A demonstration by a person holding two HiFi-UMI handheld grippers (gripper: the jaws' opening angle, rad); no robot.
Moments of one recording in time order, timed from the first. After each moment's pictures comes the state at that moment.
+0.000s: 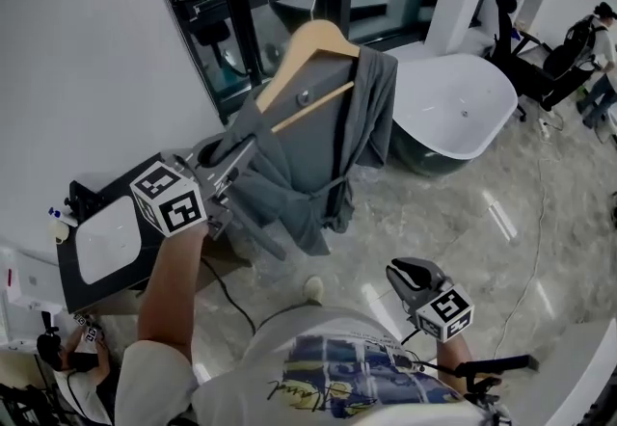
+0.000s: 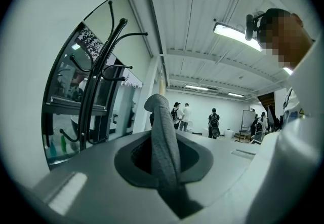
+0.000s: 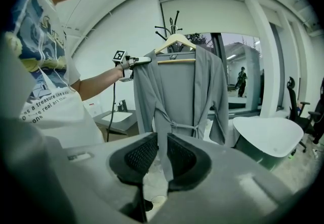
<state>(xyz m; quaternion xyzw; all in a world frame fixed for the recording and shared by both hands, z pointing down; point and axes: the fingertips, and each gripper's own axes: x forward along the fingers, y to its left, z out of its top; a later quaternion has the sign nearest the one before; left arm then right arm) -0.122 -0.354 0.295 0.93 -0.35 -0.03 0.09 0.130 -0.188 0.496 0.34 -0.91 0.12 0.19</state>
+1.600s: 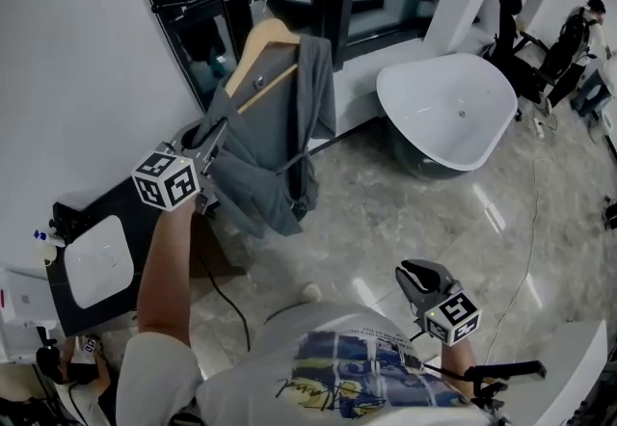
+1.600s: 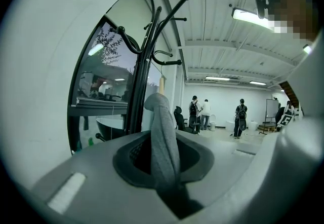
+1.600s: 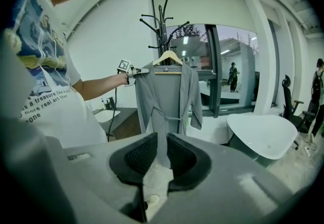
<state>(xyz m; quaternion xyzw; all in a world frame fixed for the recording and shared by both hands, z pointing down) -0.228 -0.523 0.369 0.88 -0.46 0.02 0.09 0.122 -0.272 0.496 0.37 -0.89 0.14 0.22</state>
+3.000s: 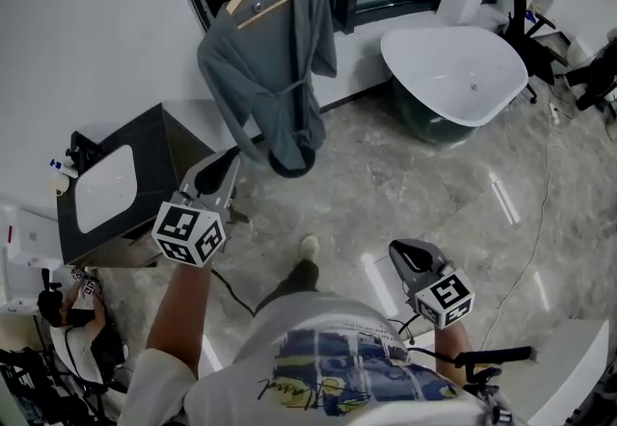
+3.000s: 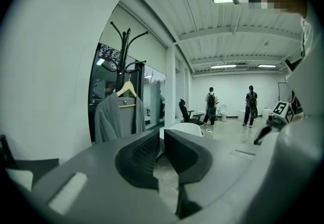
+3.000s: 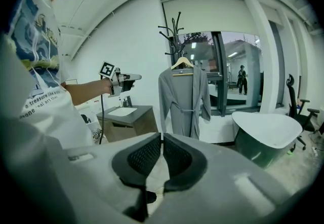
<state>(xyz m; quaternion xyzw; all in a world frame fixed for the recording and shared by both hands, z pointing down) -0.127 -0.241 0.392 0.84 -0.54 0.06 0.06 0.168 -0.129 0.507 0.33 -0.92 0.12 0.19</state>
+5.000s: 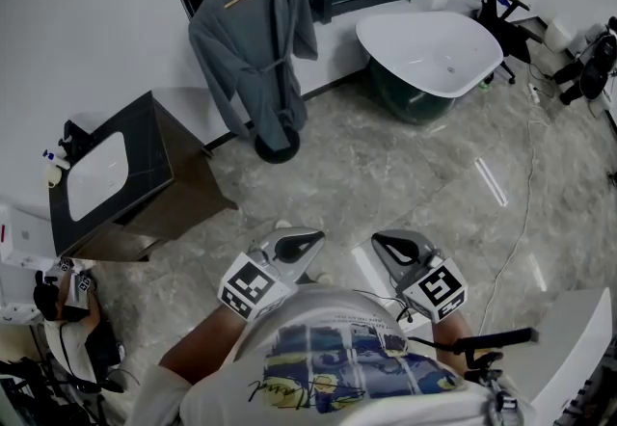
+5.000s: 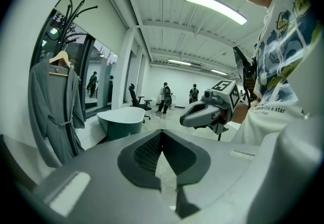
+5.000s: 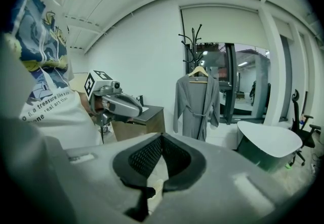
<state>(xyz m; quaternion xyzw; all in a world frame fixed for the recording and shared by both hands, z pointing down) 0.076 -0.013 0.469 0.95 -0.28 0.11 0.12 0.152 -0.015 0.476 0.29 -0.93 0.06 0.20</state>
